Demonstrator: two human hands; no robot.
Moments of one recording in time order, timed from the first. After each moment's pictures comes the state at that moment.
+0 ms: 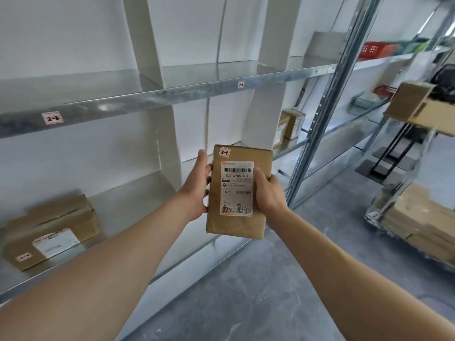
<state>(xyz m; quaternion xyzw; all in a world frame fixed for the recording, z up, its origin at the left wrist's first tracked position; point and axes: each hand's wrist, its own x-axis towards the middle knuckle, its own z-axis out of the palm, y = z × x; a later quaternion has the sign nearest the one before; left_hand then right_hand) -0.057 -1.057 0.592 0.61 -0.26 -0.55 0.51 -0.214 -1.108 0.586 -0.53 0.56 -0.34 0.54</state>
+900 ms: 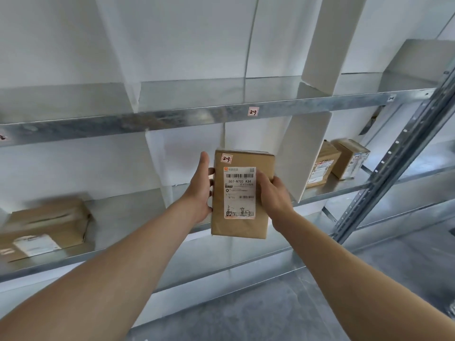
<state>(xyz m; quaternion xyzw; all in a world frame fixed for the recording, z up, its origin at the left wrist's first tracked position) -0.059 -1.228 0.605 0.64 -0.11 -0.42 0.64 -0.180 -1.340 0.582 -0.63 0.46 -0.23 0.58</state>
